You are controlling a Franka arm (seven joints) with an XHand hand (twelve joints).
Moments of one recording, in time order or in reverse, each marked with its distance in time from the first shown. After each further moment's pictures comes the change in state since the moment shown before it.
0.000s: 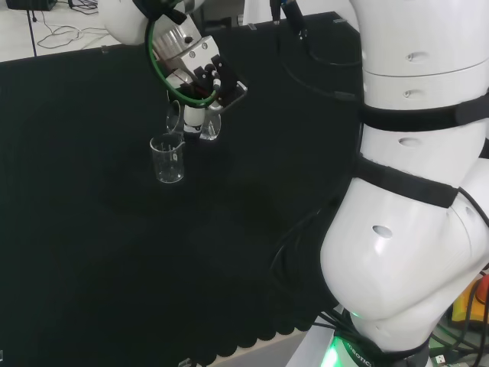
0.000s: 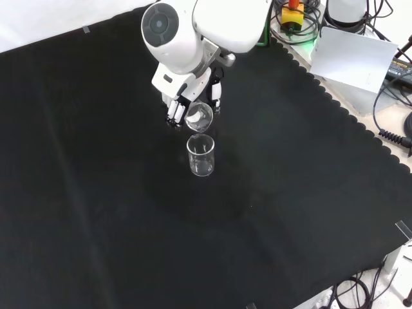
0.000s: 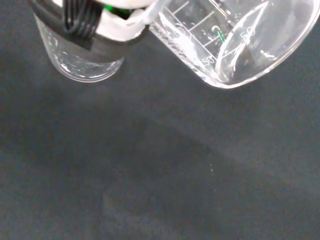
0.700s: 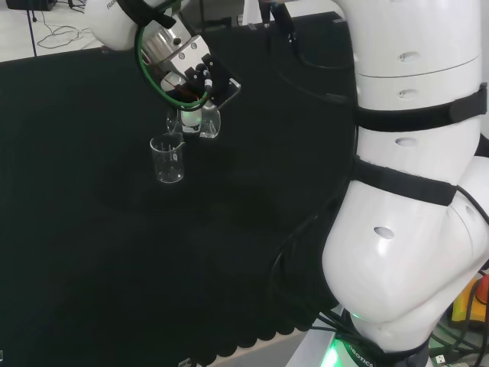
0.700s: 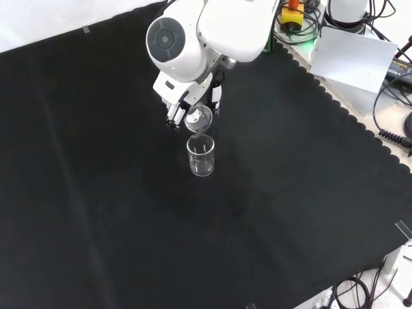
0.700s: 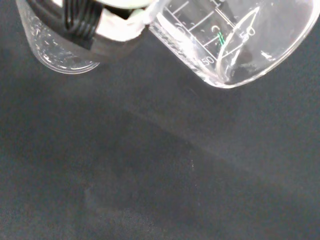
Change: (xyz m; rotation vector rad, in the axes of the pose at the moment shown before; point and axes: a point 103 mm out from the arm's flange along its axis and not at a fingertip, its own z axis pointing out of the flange) arm 0.006 0.002 -0.006 0.038 -0.080 0.040
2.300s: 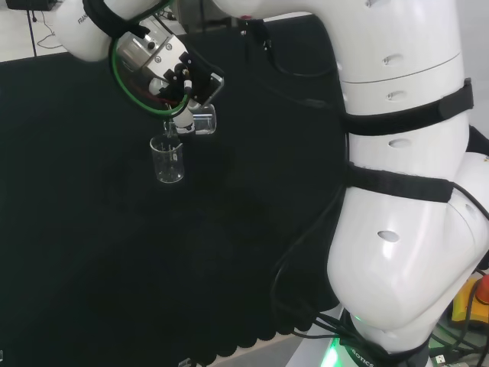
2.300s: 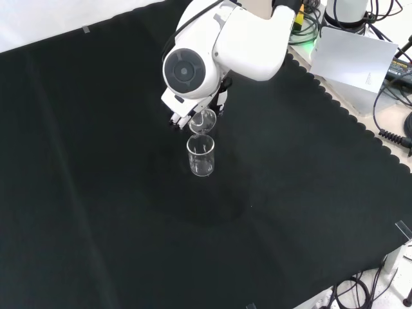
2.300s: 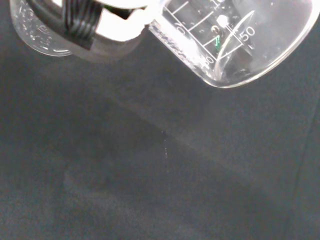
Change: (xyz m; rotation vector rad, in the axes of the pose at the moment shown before) arm 0.017 -0.005 -0.020 0.078 -0.163 0.058
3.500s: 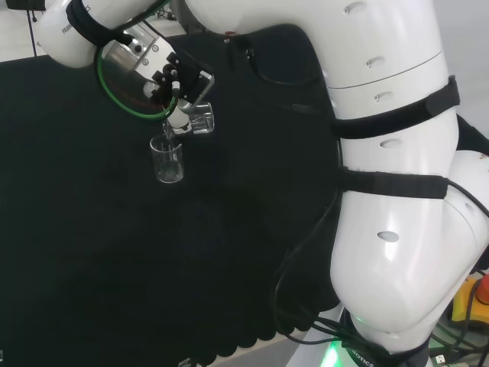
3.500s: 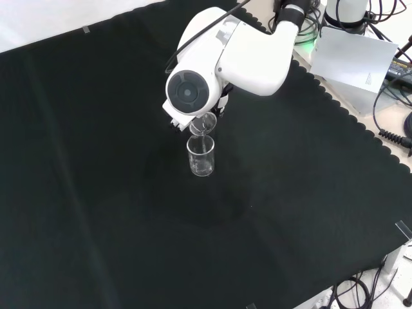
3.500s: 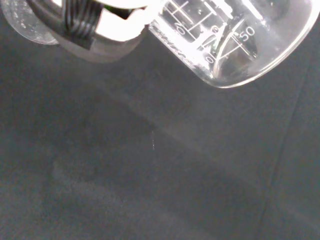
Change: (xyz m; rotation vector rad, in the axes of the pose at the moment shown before) arm 0.006 0.002 -0.009 0.062 -0.070 0.028
